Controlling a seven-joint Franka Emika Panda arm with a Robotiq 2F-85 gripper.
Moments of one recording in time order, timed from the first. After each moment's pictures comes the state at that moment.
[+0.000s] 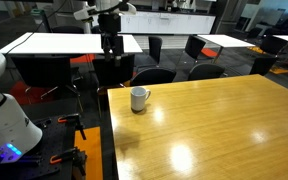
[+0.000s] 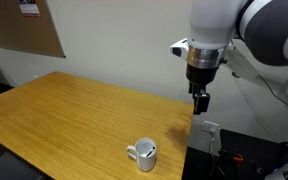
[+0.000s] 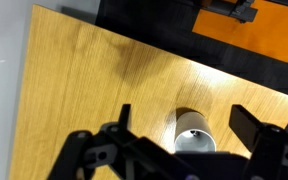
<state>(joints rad) 0.02 -0.44 0.09 -2.36 -0.19 1.87 -0.11</state>
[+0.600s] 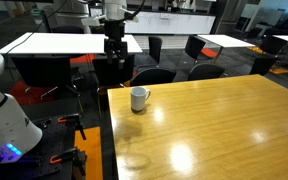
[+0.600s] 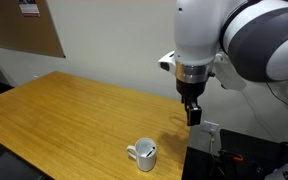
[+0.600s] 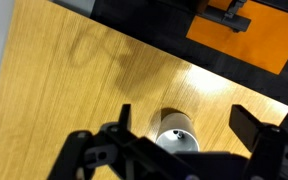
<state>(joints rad) 0.07 -0.33 0.10 -2.32 -0.18 1.89 -0.11</state>
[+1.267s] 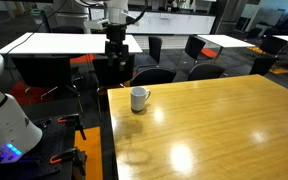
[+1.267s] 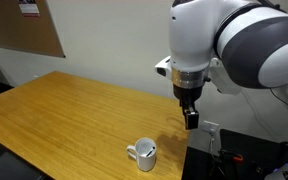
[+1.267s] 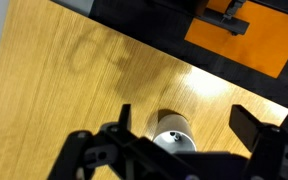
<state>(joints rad) 0.08 -0.30 0.09 -2.31 -0.18 1.90 -0.11</state>
